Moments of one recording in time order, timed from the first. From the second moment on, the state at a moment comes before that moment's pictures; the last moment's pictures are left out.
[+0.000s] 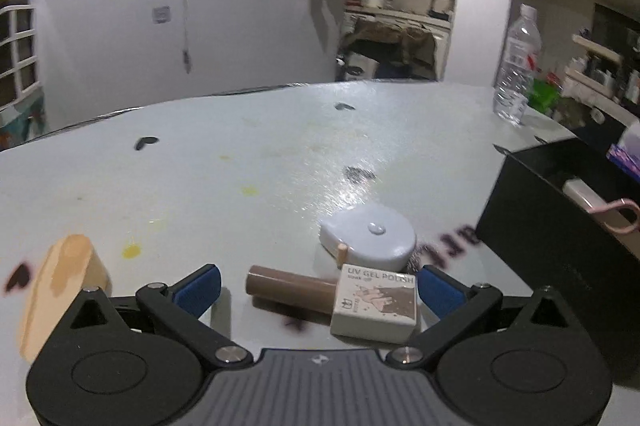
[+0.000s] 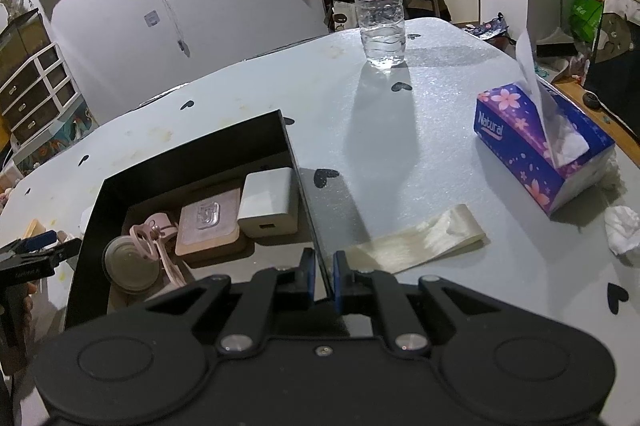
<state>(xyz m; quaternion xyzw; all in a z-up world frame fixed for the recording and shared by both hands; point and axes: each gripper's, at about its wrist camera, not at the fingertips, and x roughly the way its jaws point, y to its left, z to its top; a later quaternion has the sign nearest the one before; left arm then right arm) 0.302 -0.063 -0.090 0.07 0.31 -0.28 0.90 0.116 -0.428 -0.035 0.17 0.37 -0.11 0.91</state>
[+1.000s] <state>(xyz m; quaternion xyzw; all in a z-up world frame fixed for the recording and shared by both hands) 0.203 -0.089 -0.050 0.02 0.27 -0.30 0.92 0.115 -0.425 -0.035 0.16 0.37 -0.12 0.91</state>
